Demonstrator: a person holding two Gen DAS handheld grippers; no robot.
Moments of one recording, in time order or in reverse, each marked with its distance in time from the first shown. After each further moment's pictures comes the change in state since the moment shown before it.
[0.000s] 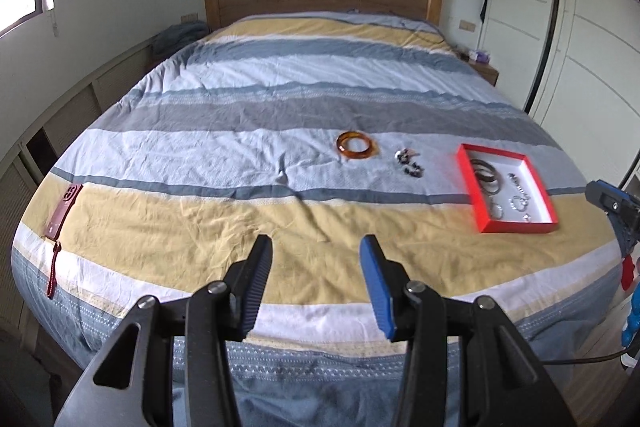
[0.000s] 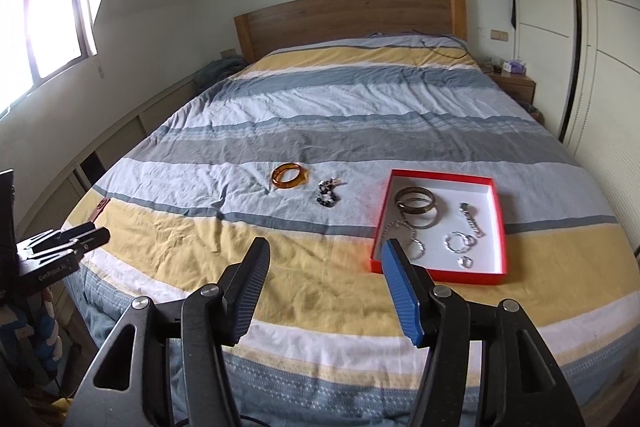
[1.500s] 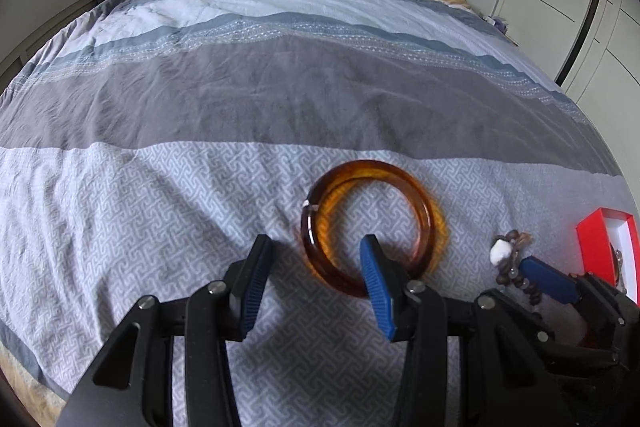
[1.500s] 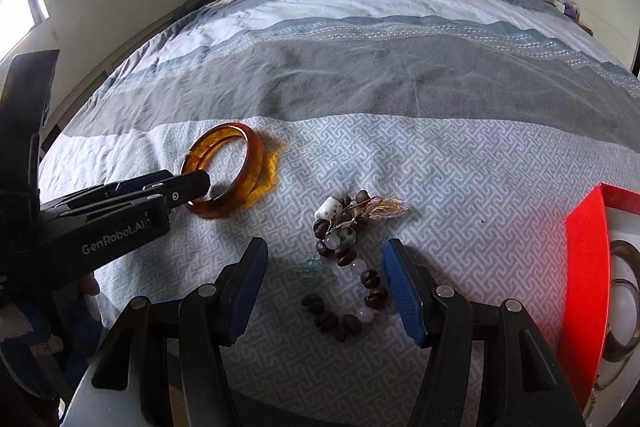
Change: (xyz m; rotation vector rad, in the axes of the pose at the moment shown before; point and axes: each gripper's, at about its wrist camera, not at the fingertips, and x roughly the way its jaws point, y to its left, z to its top) left arm 0.379 -0.036 0.115 -0.025 0.163 -0.099; right arm 0.387 -0.001 0.041 0.015 0.243 0.032
